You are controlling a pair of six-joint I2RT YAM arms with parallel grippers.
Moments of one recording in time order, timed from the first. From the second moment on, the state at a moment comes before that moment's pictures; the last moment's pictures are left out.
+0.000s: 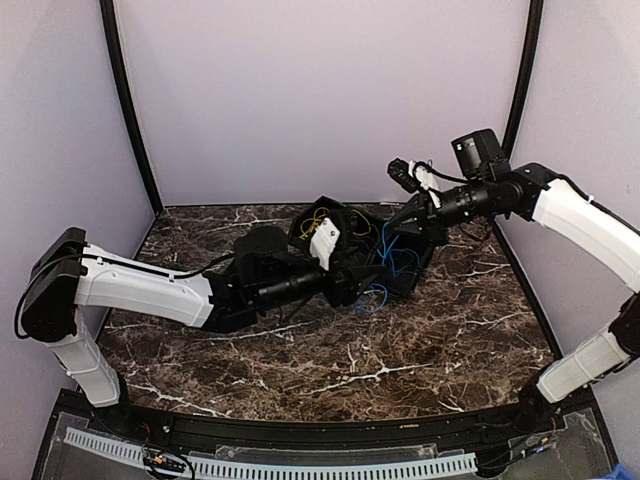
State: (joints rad) left arm -1.09 1.67 0.98 0.68 0.02 0.04; right arm 0.55 1.39 1.38 -0.70 -0.65 -0.53
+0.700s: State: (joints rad) left arm -1.10 1.90 1.18 0.48 0.06 0.13; right arm 0.57 1.40 1.46 -0.75 -0.69 -0.52
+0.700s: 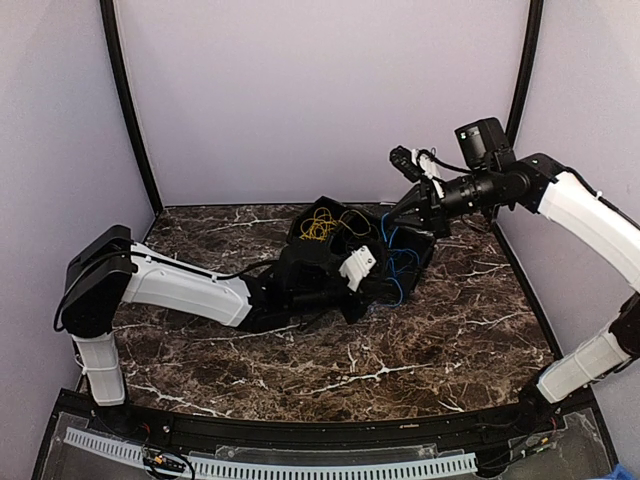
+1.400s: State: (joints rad) left arm -1.09 2.06 1.07 0.69 0.12 0.08; right arm 0.57 1.38 1.76 -0.85 -0.74 -0.49
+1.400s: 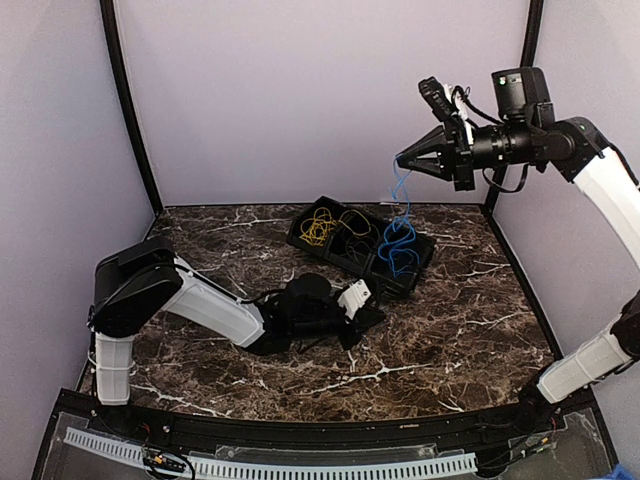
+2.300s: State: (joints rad) left arm -1.08 1.94 0.72 1.13 0.03 -0.17; right arm 0.56 1.44 1.63 -0.74 -0.77 -0.41
